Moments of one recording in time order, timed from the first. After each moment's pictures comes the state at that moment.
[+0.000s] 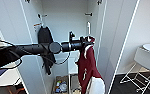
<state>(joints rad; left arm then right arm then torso) -0.12 2.53 -1.16 -0.64 -0.04 -0.49 -1.57 3.05 -2.66 0.14 0.13 -0.09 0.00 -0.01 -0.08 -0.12</state>
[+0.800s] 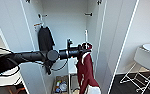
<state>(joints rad) -0.01 2.48 -1.11 -0.54 -0.04 -0.48 -1.57 3.05 -2.66 0.14 0.13 -0.09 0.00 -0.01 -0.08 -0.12</state>
